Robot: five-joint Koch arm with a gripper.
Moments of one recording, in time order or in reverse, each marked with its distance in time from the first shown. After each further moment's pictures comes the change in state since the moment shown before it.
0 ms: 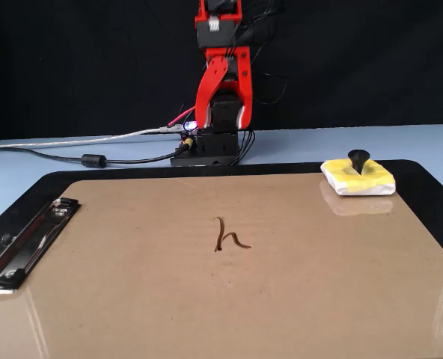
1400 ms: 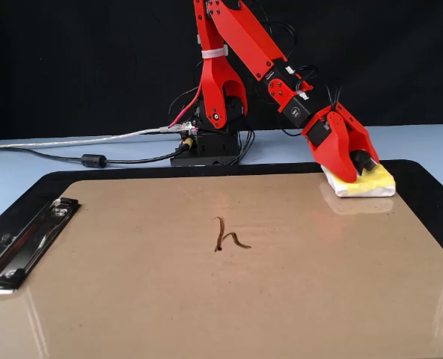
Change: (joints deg) arm -42.3 -33.1 24.0 -87.0 -5.2
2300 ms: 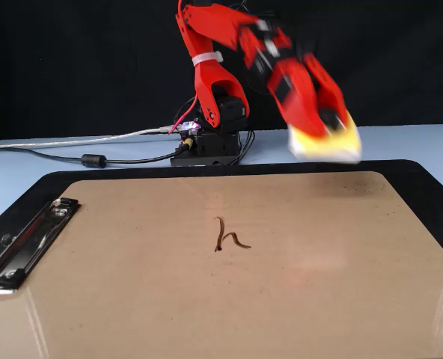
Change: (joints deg) arm 23.3 27.6 -17.3 45.6 -0.3
